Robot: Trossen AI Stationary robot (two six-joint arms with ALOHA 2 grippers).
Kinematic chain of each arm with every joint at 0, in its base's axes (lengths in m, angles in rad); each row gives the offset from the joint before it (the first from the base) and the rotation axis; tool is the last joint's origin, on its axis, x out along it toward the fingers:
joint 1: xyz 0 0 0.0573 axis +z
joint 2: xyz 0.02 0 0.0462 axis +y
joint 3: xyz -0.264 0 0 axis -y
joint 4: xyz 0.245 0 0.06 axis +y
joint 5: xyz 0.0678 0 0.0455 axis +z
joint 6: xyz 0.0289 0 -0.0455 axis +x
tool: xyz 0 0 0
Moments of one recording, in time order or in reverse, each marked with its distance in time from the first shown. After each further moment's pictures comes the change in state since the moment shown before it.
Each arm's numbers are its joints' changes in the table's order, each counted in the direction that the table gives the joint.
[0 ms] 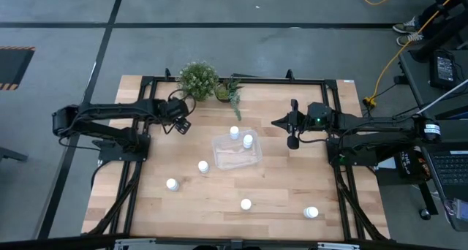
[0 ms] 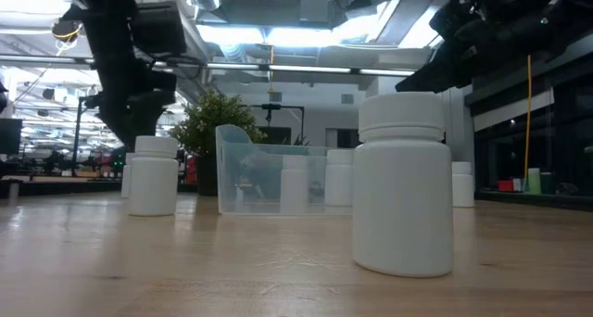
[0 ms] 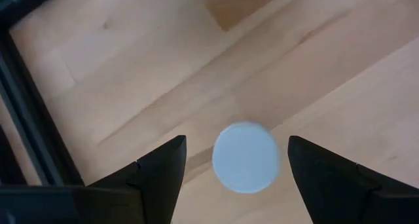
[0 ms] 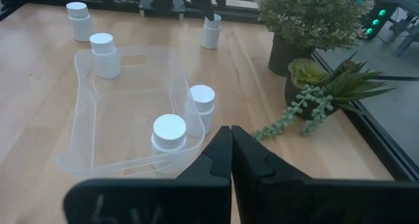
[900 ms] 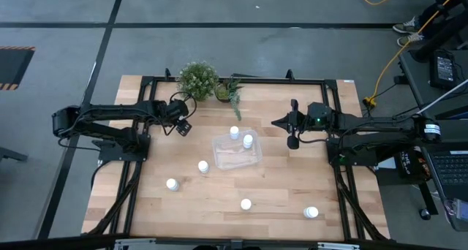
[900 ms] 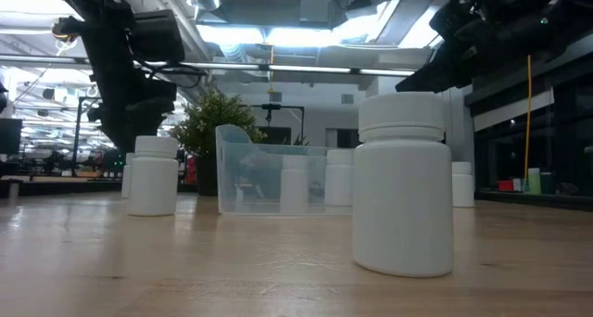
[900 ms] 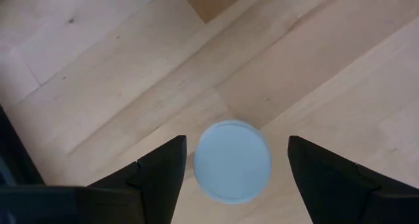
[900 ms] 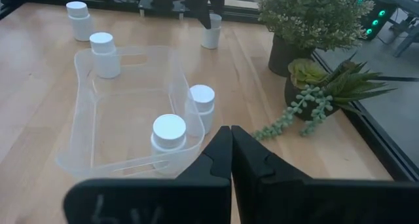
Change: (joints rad) left arm 0.022 0.000 -0.063 -0.111 -0.059 0.059; right arm 0.000 0.000 0.000 0.000 0.000 -0.003
